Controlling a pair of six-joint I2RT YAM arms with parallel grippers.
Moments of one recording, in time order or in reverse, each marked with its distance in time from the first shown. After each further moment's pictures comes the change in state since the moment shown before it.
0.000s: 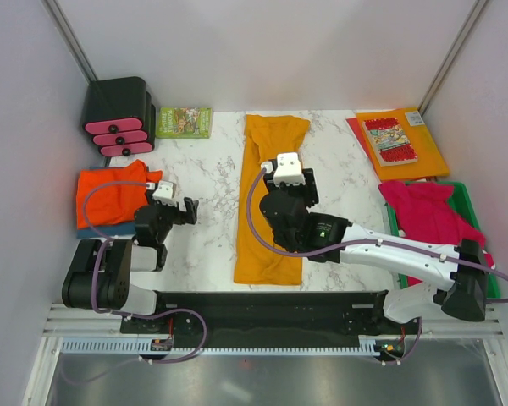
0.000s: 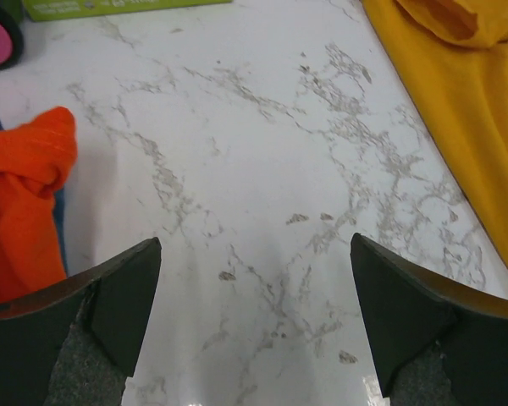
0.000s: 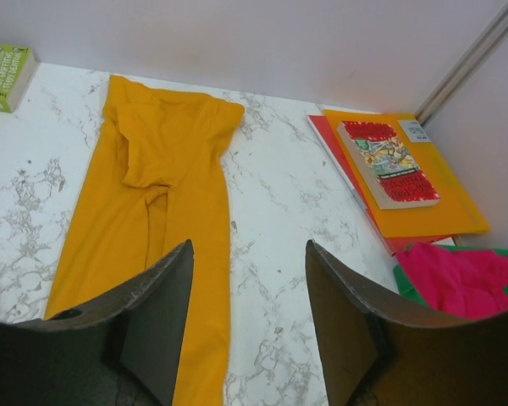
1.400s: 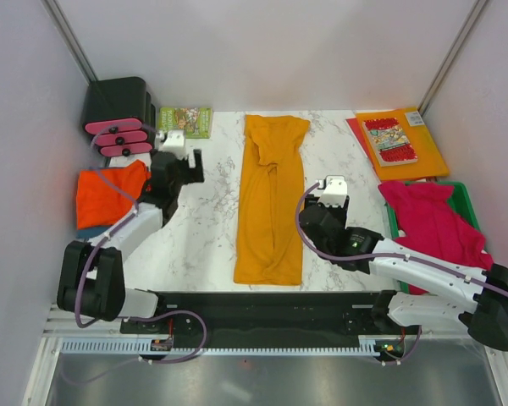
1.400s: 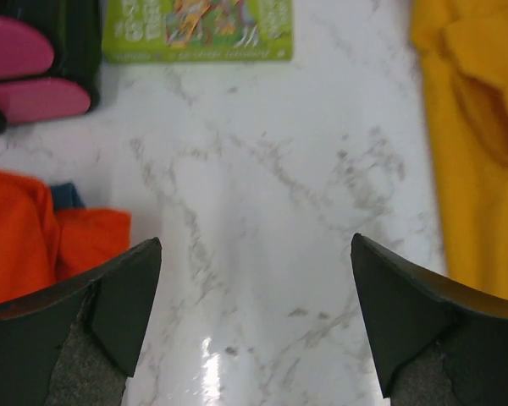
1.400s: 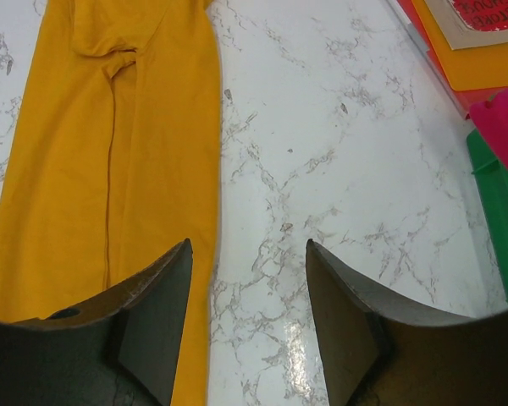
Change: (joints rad) left arm -0.129 -0.068 0.436 -0.633 -0.385 -0.055; right arm -0.189 -0.260 -0.403 -0.210 -0.345 0.500
